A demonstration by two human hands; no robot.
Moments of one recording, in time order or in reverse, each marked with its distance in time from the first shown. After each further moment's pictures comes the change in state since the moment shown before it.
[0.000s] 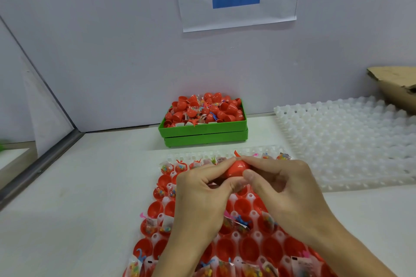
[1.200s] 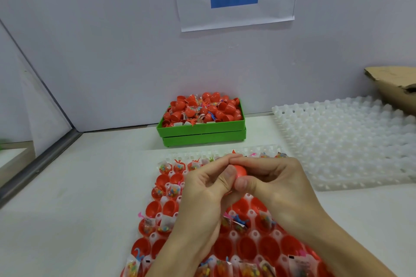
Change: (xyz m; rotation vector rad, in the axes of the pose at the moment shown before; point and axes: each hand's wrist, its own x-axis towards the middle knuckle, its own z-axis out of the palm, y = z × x) left_hand -0.001 0.003 0.008 -0.715 -0.098 -0.416; right_hand 0.005 -0.010 0.007 0.409 -0.086 0.103
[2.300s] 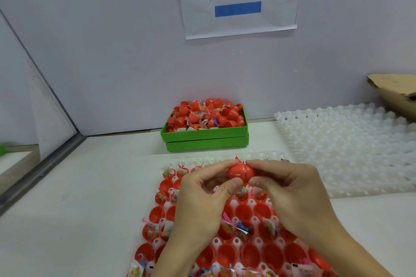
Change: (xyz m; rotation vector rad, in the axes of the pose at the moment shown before) left_hand 0.002 0.007 -0.010 0.447 0.054 0.213; right_hand 0.002 0.012 -0.017 -0.418 0.197 -0.088
